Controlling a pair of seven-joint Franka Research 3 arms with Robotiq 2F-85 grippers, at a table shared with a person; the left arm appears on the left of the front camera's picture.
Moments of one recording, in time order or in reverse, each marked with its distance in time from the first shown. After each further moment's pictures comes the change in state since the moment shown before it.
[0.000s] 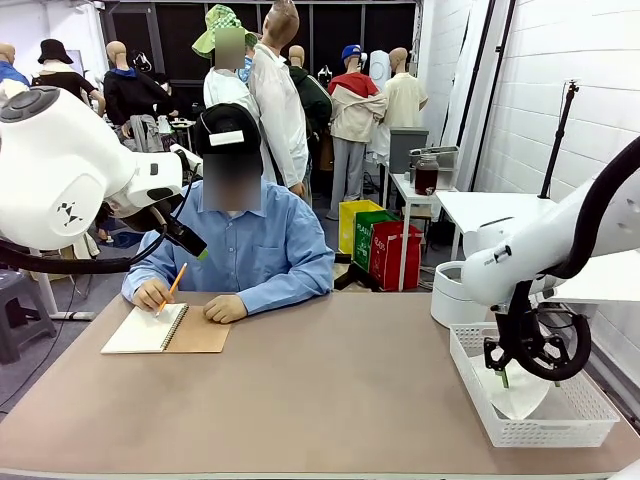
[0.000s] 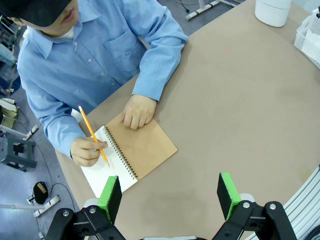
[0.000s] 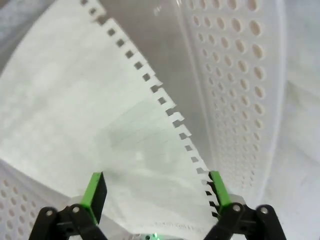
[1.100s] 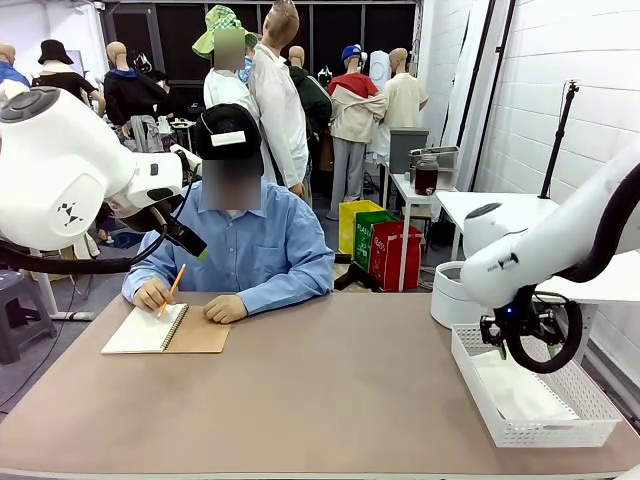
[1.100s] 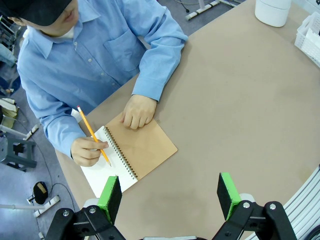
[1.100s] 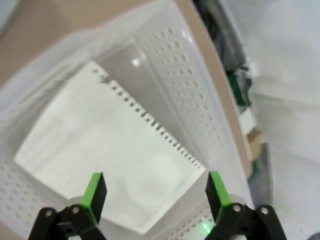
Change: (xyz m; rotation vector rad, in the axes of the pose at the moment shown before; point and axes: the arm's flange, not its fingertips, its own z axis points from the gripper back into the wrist) left arm 0.000 0.000 0.000 0.000 0.000 0.000; right arm -0.008 -0.001 0.046 0.006 -0.231 -0.150
